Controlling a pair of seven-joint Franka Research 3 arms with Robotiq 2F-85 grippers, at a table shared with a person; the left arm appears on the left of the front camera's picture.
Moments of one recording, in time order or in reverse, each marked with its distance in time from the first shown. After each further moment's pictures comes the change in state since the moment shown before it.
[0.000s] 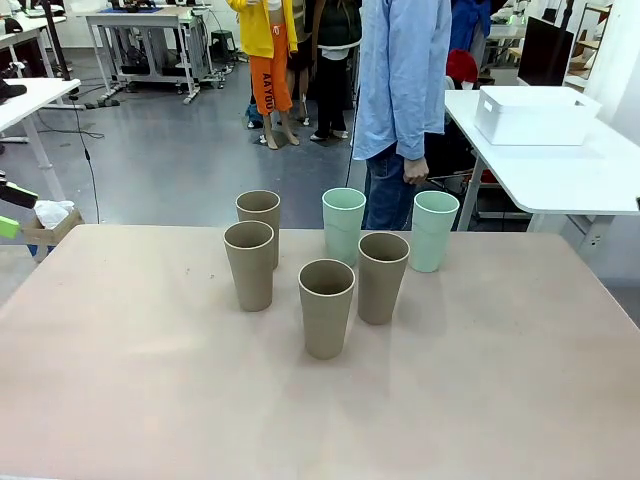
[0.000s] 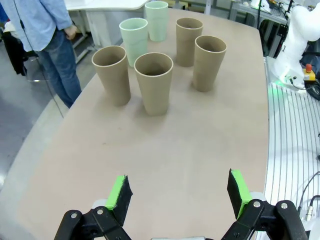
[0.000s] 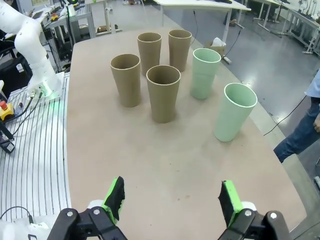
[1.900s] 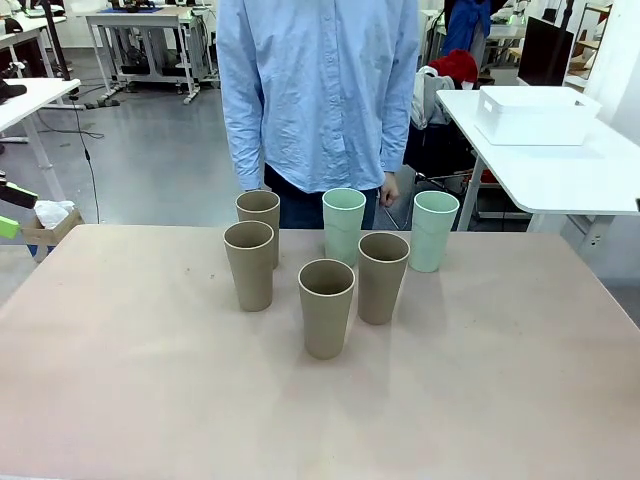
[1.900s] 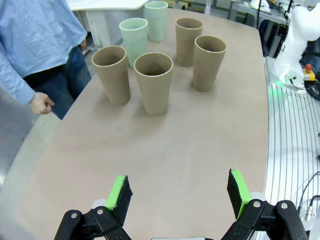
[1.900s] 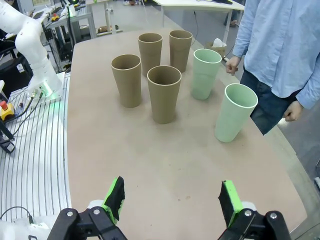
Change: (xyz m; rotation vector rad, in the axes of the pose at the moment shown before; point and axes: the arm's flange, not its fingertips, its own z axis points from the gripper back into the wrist) left arm 0.000 0.000 0.000 0.000 0.000 0.001; right arm -0.001 0.001 0.000 0.002 -0.005 0.001
